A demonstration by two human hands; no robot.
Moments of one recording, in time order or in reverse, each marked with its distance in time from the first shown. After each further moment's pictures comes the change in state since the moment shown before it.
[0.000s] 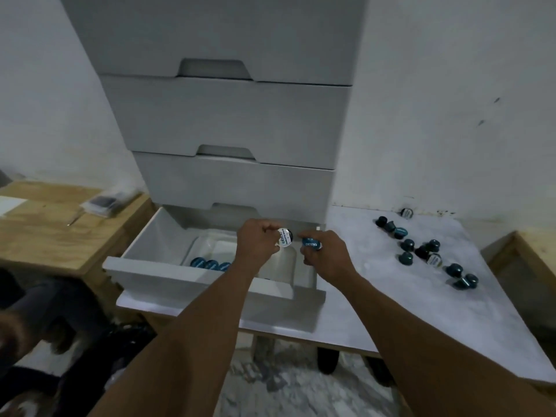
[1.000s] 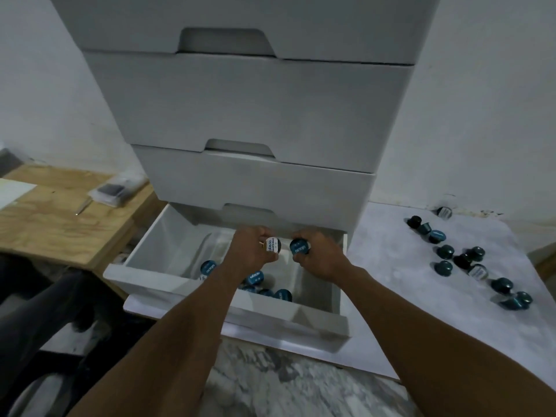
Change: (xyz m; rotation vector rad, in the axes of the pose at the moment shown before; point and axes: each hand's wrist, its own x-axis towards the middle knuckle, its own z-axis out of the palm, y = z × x) left_hand 0.070 -0.039 -0.048 0.516 -0.188 0.129; right_hand 0.080 -0.001 0.058 -0.245 -0.280 -0.074
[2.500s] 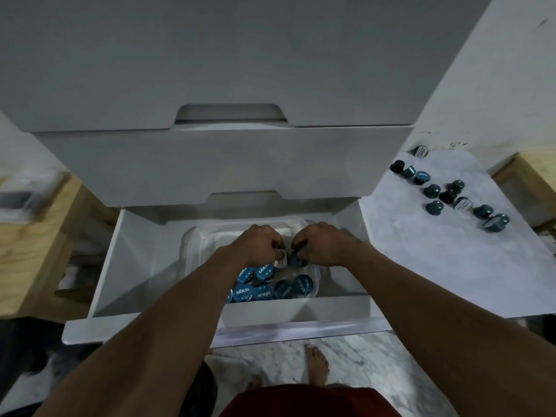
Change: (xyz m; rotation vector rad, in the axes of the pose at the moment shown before) left_hand 0.075 -0.073 0.025 0.347 -0.648 0.215; right_hand 0.029 -0.002 0.048 -0.293 -0.277 0.224
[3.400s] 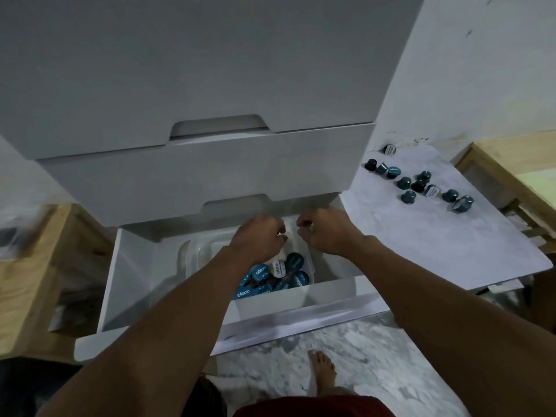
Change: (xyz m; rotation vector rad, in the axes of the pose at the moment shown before) left_hand -0.015 0.030 -0.015 0.213 0.235 0.143; right_hand -0.029 -0.006 -0.015 0.014 0.380 0.094
